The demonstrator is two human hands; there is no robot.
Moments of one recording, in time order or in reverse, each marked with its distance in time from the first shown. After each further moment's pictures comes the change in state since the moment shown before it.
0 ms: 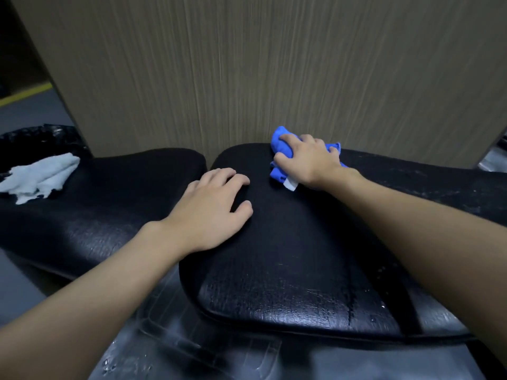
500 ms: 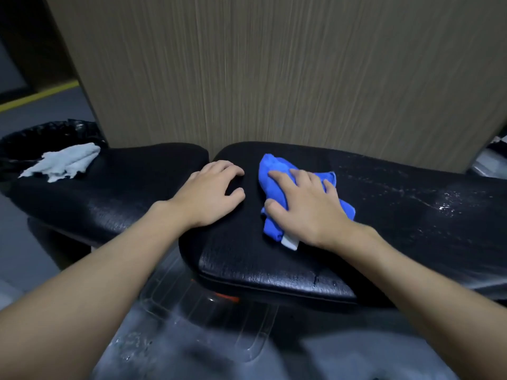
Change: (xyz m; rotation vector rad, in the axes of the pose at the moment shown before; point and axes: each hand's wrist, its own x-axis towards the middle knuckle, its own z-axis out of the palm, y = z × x) left_hand -0.006 0.007 -0.003 -0.053 0.017 -0.048; right_hand -0.137 -0.010 -0.013 0.000 -0.053 -0.187
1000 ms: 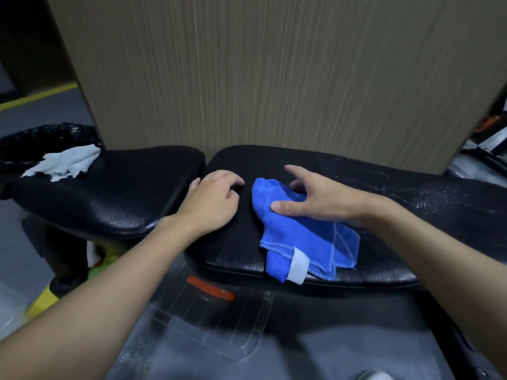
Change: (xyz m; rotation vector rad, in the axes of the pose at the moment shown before) left_hand -0.016 0.020 0.009 -0.160 0.115 -0.071; right_hand -0.018 0.010 -0.057 0.397 -0.345 0.096
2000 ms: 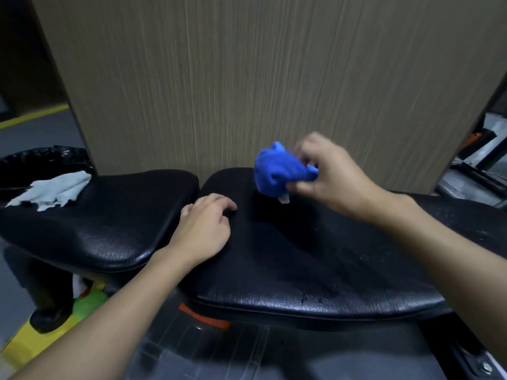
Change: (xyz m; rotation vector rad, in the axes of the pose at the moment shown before) left_hand 0.002 -0.001 0.000 -0.025 0.039 -0.006; right_hand 0.025 -0.001 -0.050 -0.300 0.601 -0.584
